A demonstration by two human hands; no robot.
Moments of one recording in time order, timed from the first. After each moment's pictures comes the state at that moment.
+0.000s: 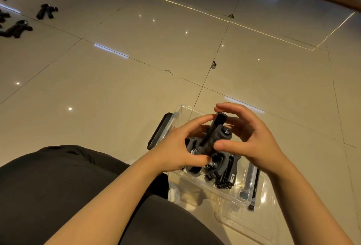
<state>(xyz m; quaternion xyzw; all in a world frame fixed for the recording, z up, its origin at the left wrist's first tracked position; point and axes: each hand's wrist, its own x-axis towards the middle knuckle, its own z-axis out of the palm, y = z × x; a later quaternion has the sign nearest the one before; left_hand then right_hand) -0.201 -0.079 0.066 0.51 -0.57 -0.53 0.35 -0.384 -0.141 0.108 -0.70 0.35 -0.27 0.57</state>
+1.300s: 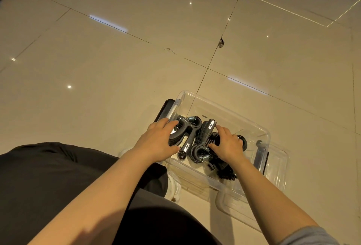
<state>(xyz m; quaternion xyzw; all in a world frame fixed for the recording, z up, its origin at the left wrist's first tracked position) -0.168 -0.094 -0.022 0.71 -0.60 -0.37 0.01 -0.396 -0.178 -0.113 -0.74 0.61 0.15 0.23</state>
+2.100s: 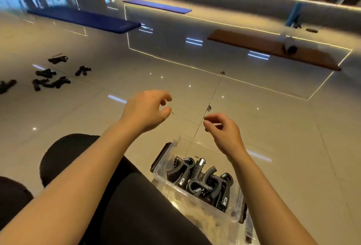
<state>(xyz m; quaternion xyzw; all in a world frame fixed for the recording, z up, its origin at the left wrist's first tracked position) -0.165 -0.059 0.199 0.73 -0.65 -0.02 0.23 -0.373 -0.122 0.140 -0.71 0.47 -0.35 0.39</state>
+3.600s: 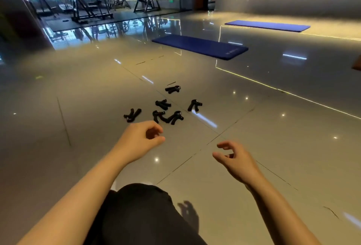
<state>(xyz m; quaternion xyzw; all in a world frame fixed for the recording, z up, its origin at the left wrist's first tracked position) 0.407 -0.036 0.201 0.85 -0.43 -0.09 0.30 0.216 -0.219 0.133 -0.81 0.35 -0.16 0.45</state>
